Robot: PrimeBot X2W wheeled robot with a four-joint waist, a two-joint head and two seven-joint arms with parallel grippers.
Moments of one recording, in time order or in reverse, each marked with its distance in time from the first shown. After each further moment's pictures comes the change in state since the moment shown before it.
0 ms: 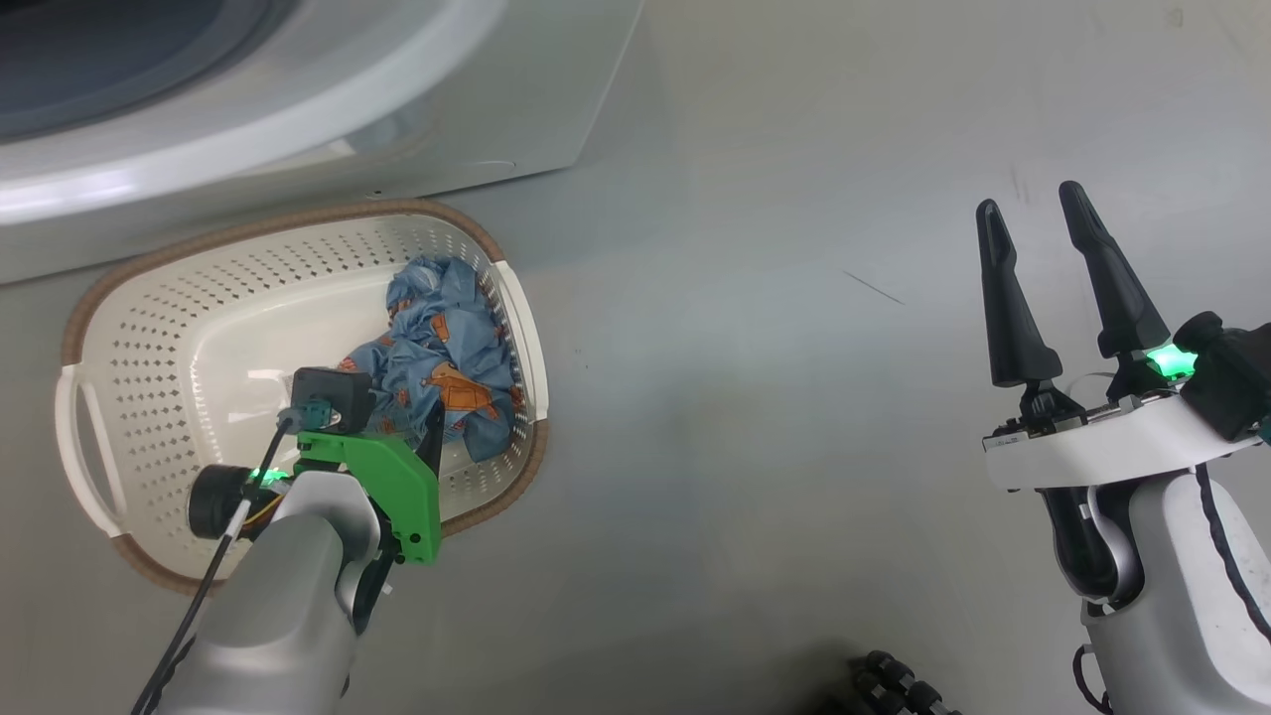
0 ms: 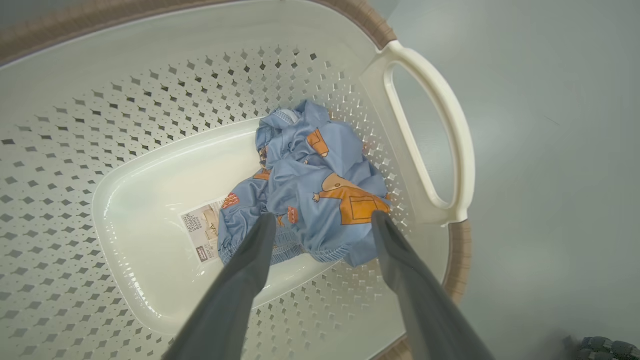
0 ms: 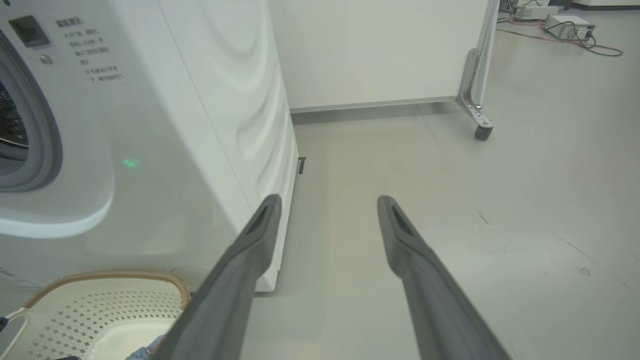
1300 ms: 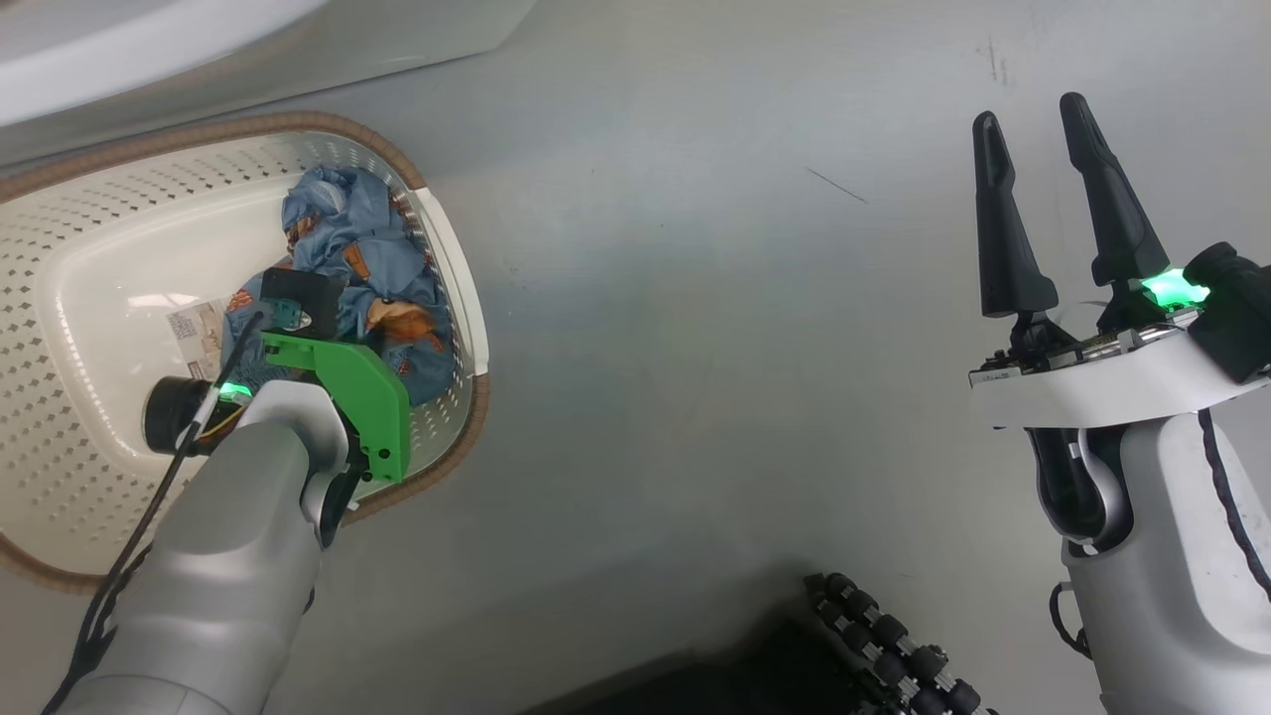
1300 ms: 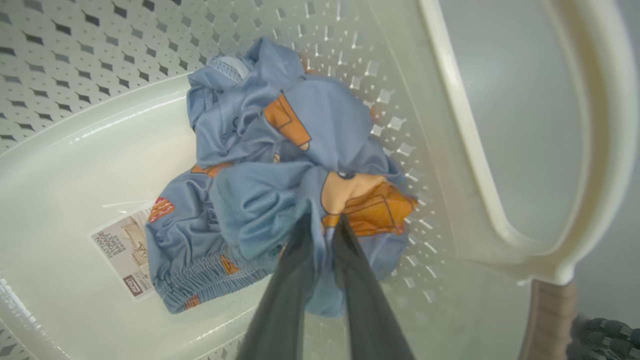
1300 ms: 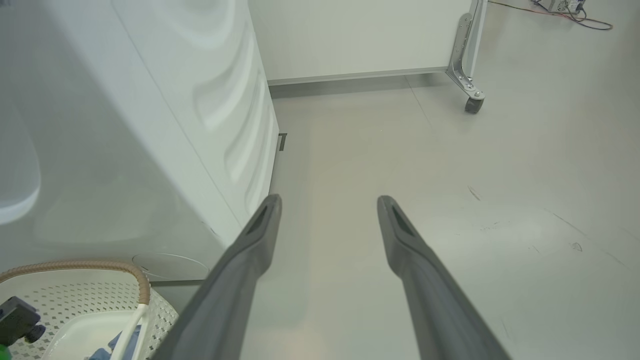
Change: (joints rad) left arm -0.196 0.051 -0.185 0.096 -0.150 0.000 0.064; right arm -0.106 0.042 0.001 -0.006 0.000 0.000 0.000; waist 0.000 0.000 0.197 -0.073
